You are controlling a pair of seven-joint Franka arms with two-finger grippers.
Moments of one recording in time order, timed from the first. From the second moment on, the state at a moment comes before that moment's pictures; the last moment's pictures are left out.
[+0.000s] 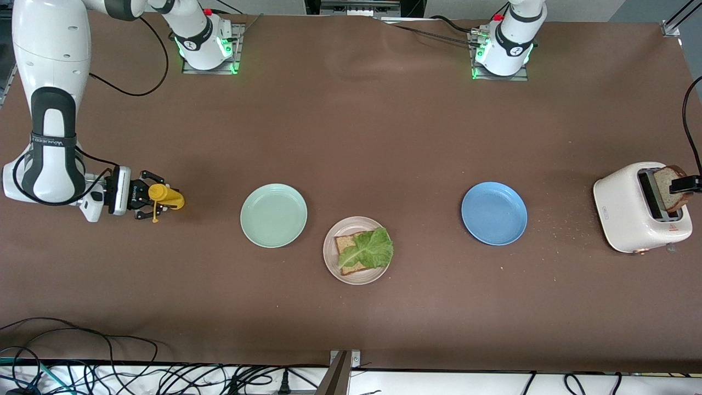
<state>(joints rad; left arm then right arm) 0.46 0.42 -0.06 -1.56 0.23 1.86 0.38 0.25 0.71 -0.61 -1.83 1.07 1.72 -2.34</state>
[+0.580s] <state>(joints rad) 0.52 0.42 -0.06 -1.67 0.23 1.96 0.39 0.15 0.72 -0.61 -1.82 1.07 1.72 -2.36</state>
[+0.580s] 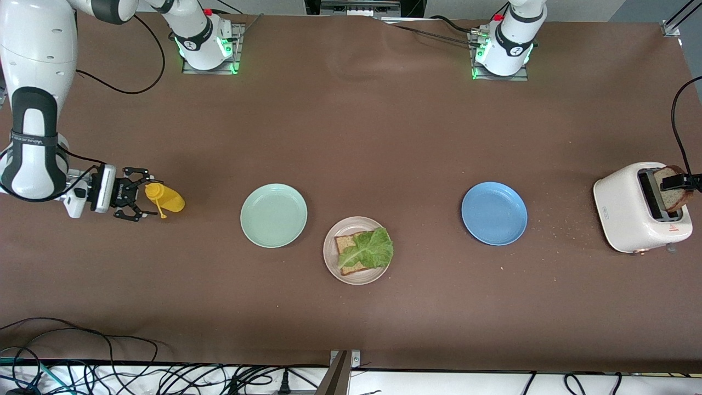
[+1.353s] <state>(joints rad) 0.52 0.40 -0.07 -1.67 0.23 1.96 0.39 0.05 0.71 -0.61 -1.46 0.89 1.61 -1.93</state>
